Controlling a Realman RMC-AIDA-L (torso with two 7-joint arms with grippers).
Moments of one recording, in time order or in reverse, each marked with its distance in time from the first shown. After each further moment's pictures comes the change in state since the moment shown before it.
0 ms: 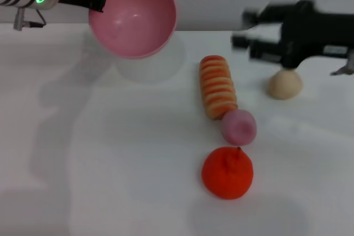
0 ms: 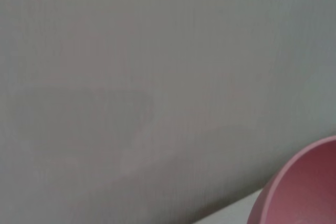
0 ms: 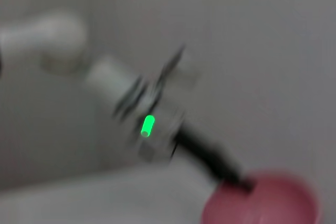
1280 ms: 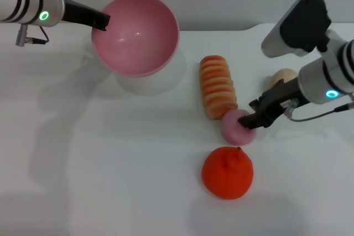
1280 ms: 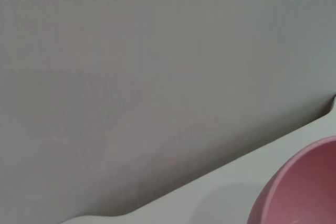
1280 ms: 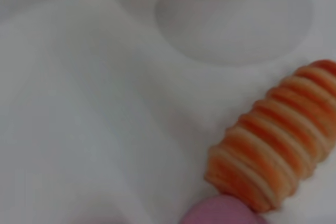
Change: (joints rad) left arm 0.046 -0.010 0.011 0.003 0.004 0.056 0.011; right arm 0.290 0.014 -0.271 0.320 -0.749 0.177 0.528
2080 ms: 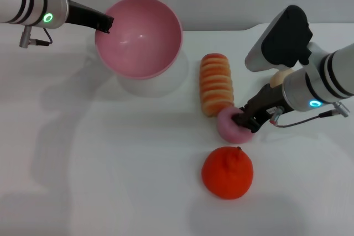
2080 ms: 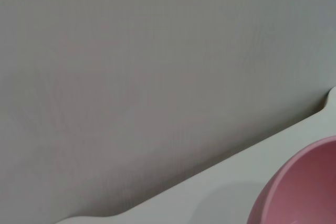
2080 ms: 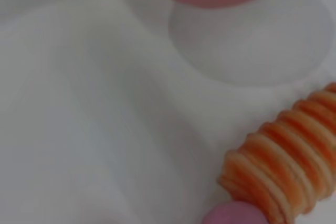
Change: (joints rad) left arm 0.000 -0.006 0.012 0.000 0.000 -0.002 0.003; right arm -0.018 0.000 -0.119 0.017 0.039 0.118 -0.002
